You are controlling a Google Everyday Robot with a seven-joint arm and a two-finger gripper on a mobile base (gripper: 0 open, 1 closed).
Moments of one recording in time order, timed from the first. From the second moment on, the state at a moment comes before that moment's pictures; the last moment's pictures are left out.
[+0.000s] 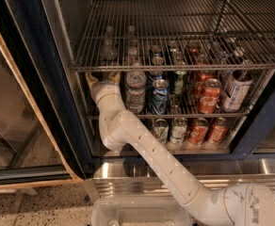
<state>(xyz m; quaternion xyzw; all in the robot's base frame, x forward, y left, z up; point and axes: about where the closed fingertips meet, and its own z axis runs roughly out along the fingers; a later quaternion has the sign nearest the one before) 0.733 0.116 0.804 -0.12 0.63 0.12 0.76</state>
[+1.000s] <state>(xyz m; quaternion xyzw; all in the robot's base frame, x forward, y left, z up) 0.740 0.103 0.810 -0.11 0.62 0.10 0.77</state>
